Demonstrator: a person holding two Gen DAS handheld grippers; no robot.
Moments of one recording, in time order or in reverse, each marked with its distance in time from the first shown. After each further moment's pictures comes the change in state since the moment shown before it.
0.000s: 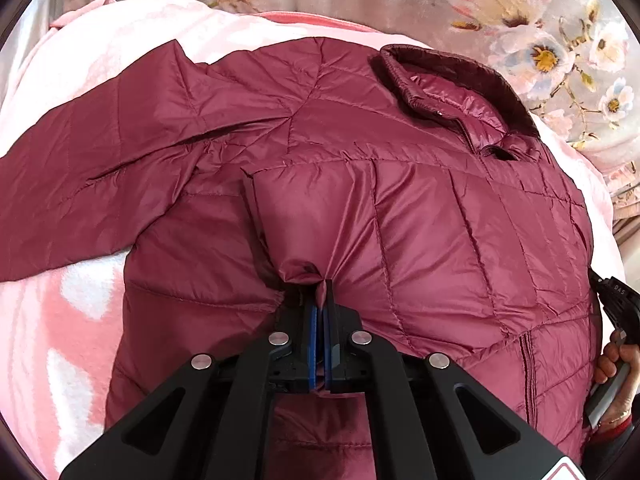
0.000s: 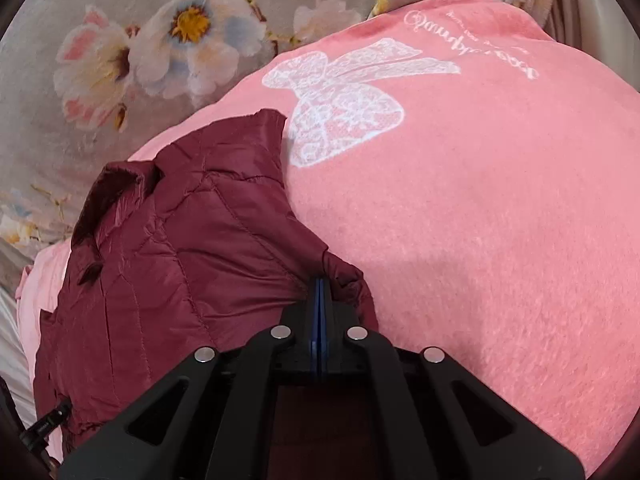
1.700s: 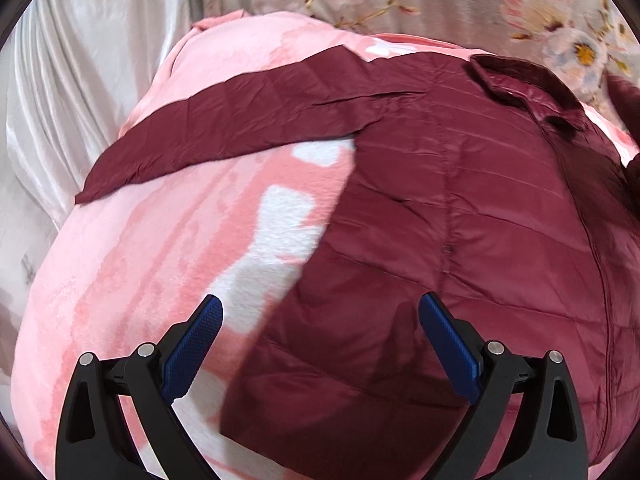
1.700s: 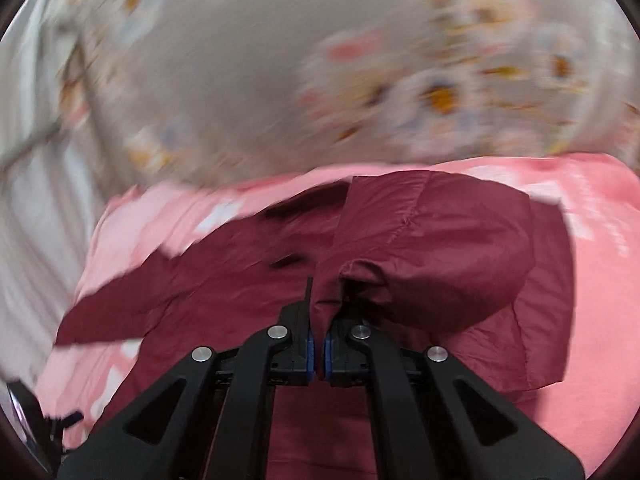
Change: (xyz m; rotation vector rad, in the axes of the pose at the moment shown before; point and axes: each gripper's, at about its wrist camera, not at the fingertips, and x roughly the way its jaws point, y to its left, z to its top) left arm -0.102 0.047 -0.117 -0.059 -0.087 0.363; right arm -0.079 0.200 -0.046 -0.502 -0.047 0.353
